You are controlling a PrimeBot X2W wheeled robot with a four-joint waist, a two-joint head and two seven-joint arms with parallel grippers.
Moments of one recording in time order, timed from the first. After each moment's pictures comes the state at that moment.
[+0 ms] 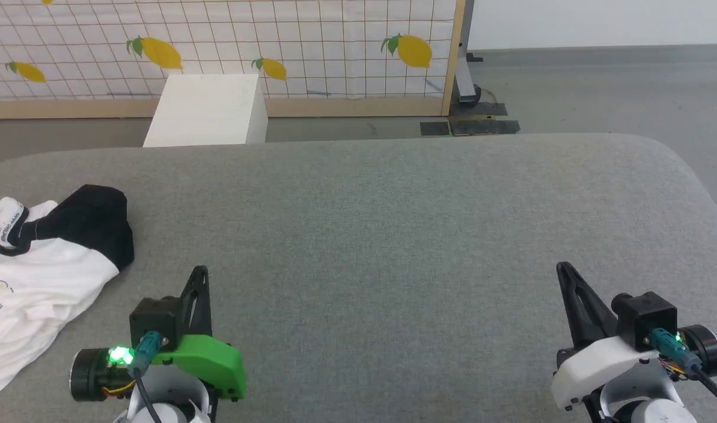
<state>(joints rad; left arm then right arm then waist) -0.01 0.05 0.00 0.00 -0.01 -0.01 0.00 0.02 -0.05 0.00 0.00 0.00 0.13 0.00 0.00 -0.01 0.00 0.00</state>
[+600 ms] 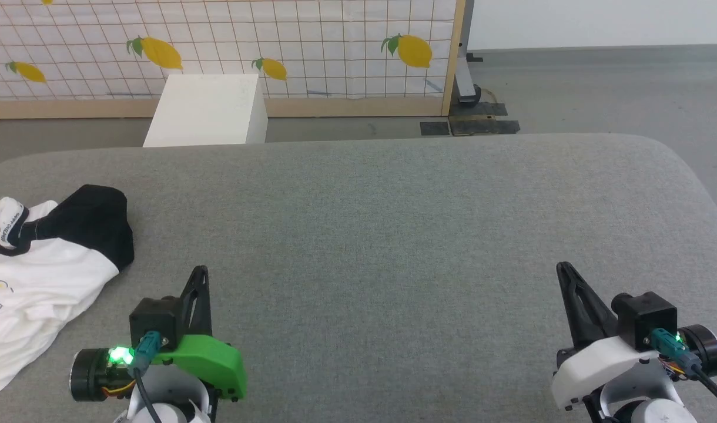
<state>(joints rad) -0.01 0.05 0.00 0.00 -0.01 -0.01 0.00 0.02 -0.05 0.00 0.00 0.00 0.13 0.00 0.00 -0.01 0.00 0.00</state>
